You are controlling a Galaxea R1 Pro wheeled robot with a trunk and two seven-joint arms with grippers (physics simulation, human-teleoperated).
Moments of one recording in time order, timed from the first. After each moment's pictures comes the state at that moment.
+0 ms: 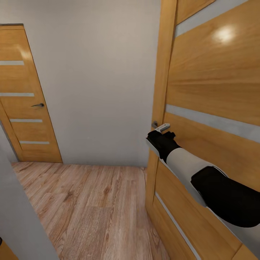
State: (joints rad) left arm 0.00 0.00 0.01 -0.02 0.00 -0.01 -0.01; right arm -1.37 0.17 0.53 -0.28 -0.20 0.77 -0.62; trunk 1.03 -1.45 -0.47
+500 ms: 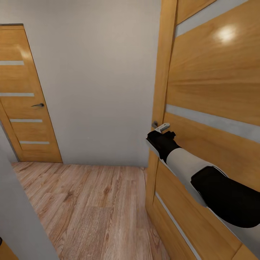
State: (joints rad) left arm 0.00 0.00 0.01 -0.02 0.01 -0.01 -0.01; right arm -1.37 0.17 0.55 -0.28 -0.19 0.77 -0.62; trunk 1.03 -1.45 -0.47
